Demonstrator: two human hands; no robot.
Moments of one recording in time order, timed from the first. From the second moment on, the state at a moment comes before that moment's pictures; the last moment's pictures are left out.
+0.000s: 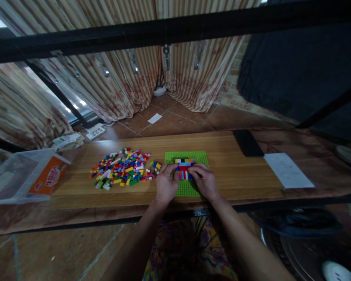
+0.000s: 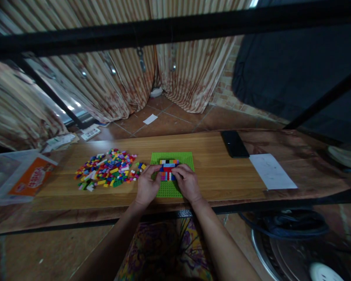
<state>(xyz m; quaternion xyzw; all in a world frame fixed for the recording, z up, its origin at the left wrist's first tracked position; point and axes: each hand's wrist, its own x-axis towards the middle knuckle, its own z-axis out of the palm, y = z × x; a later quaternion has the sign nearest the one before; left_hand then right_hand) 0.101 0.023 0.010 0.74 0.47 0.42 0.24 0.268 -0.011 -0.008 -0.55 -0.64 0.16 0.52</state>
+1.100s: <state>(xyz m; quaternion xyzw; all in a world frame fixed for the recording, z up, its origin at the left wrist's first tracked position) 0.108 0.023 -0.009 0.79 0.47 0.37 0.11 0.261 -0.015 -0.012 -0.59 -0.66 0.03 0.46</state>
